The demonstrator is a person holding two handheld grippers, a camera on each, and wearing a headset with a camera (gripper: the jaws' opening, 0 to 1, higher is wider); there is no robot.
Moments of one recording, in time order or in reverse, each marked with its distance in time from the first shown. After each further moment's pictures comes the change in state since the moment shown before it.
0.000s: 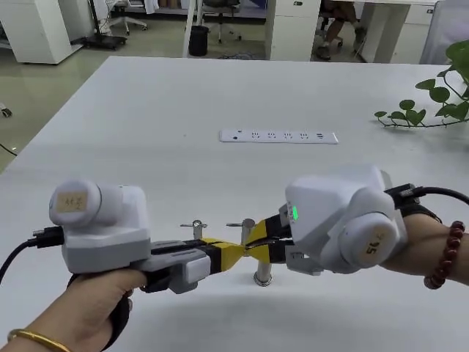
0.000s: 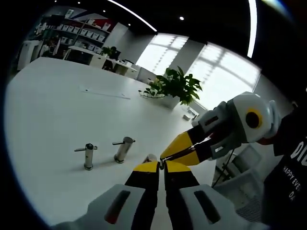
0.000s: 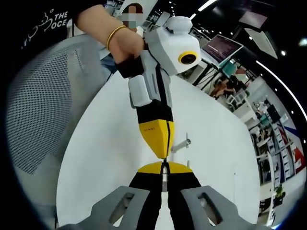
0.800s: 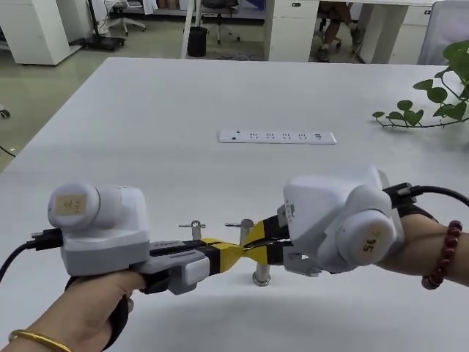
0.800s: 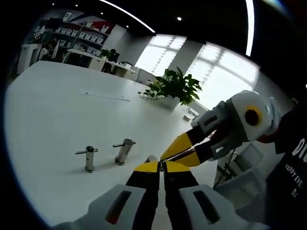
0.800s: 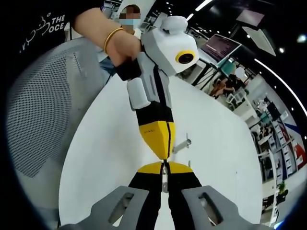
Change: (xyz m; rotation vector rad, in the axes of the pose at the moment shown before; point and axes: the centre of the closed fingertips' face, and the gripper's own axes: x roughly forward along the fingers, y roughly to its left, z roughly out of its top) left arm 0.001 -0.004 0.001 0.029 -0.014 0.010; right arm 0.000 0.001 0.000 0.032 -0.010 0.003
